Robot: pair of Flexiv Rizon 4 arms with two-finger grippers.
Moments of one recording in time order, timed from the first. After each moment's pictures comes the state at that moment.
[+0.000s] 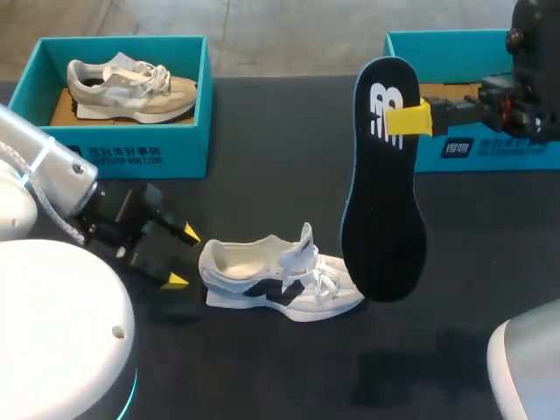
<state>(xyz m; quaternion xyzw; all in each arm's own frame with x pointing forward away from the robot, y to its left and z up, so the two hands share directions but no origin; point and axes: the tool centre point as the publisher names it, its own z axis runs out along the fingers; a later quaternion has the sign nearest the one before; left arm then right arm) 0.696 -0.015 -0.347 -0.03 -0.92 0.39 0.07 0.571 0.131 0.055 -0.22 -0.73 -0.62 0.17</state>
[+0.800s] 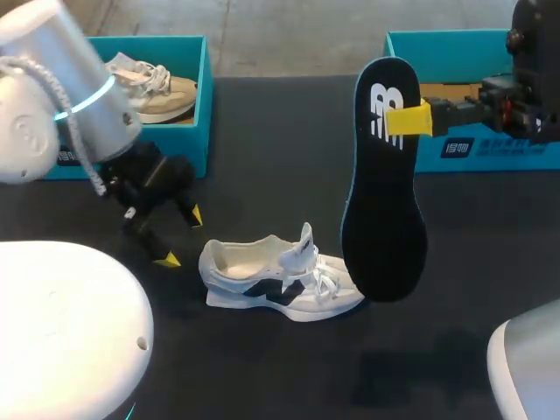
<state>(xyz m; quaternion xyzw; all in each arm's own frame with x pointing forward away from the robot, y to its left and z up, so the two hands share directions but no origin) 0.708 -0.014 -0.305 -0.12 -0.97 0.20 0.09 0.571 0.131 0.055 -0.22 -0.73 -0.62 0.17</state>
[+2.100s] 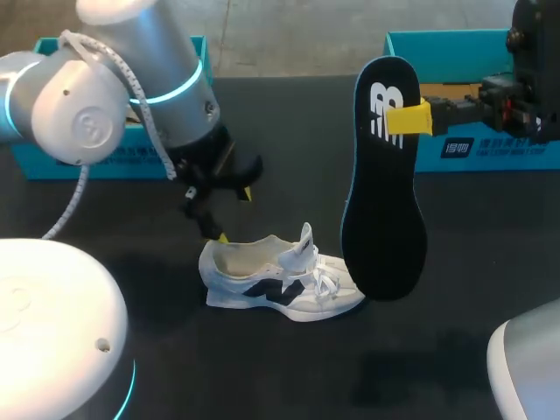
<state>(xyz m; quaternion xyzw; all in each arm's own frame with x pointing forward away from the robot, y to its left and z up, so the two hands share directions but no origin) 0.739 -0.092 -0.284 -0.18 -0.98 0.12 0.00 0.571 0.131 0.056 -0.22 -0.73 -0.62 0.17</state>
